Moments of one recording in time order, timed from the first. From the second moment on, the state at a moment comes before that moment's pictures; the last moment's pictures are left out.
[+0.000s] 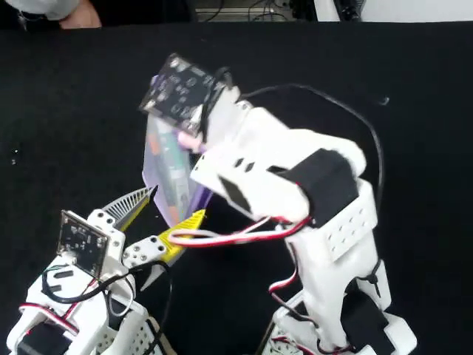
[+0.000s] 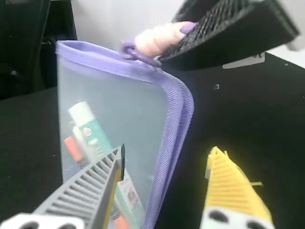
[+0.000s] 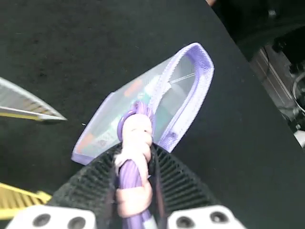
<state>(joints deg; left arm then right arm) 21.7 -104.1 55.3 69.5 -1.8 -37.0 -18.4 -26.2 99.1 27.4</state>
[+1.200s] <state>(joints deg) 10.5 -103.9 73.0 49.5 -11.9 -41.6 -18.4 -27.4 96.9 25.2</state>
